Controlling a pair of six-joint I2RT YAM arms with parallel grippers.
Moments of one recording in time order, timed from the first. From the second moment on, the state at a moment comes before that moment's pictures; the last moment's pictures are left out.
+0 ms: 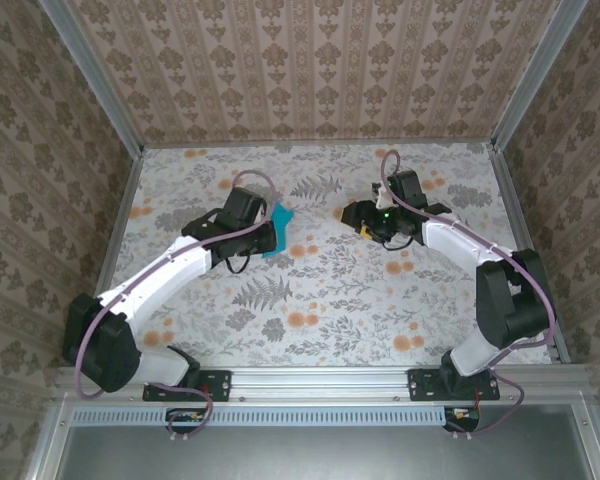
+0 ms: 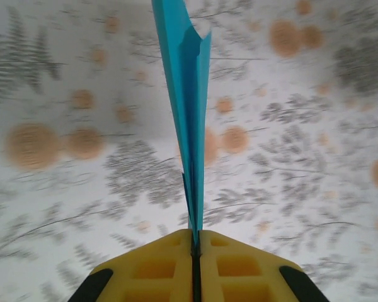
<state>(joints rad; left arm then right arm) -0.65 1.37 1.09 -0.67 -0.02 -0.55 0.27 1.59 1.05 -0.30 -0.52 0.69</state>
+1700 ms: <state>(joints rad) -0.35 1.17 0.68 -0.46 0.00 -0.68 0.75 2.01 1.41 -0.35 -0.21 0.66</state>
